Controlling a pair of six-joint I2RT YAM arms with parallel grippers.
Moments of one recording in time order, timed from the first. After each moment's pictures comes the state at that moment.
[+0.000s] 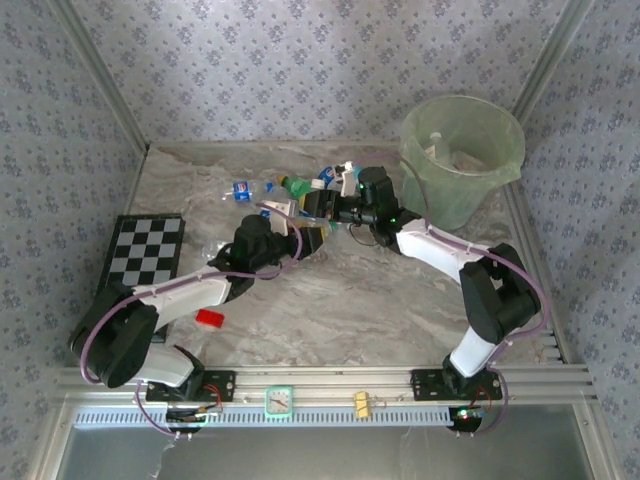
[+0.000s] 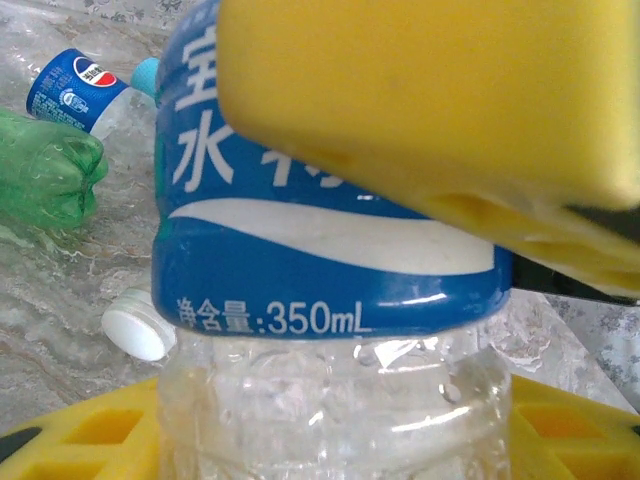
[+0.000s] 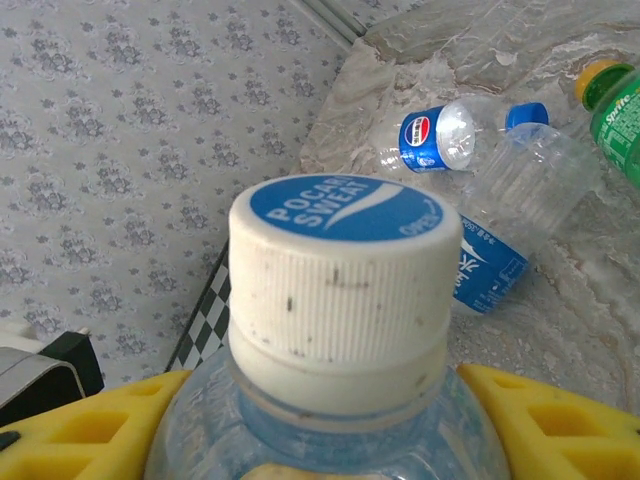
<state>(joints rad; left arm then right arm) -0.68 1.39 0.67 0.44 0.19 -0.55 0.56 1.66 1.10 0.23 -0.53 0.70</state>
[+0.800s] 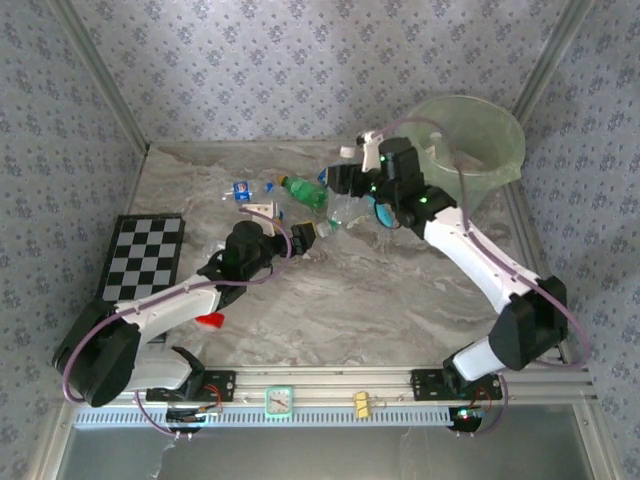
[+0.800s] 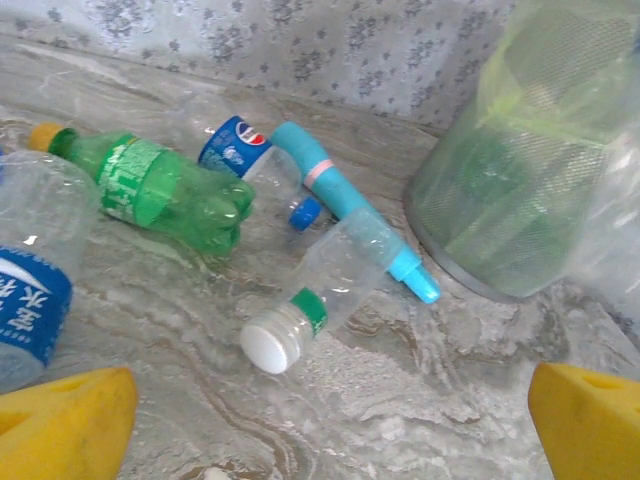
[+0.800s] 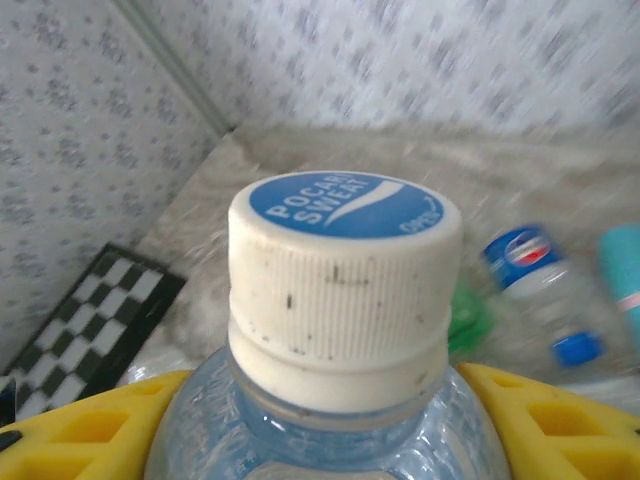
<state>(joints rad) -0.68 1.27 0.61 0.37 -0.09 -0.55 0.51 1.46 1.36 -0.27 -0.15 0.31</state>
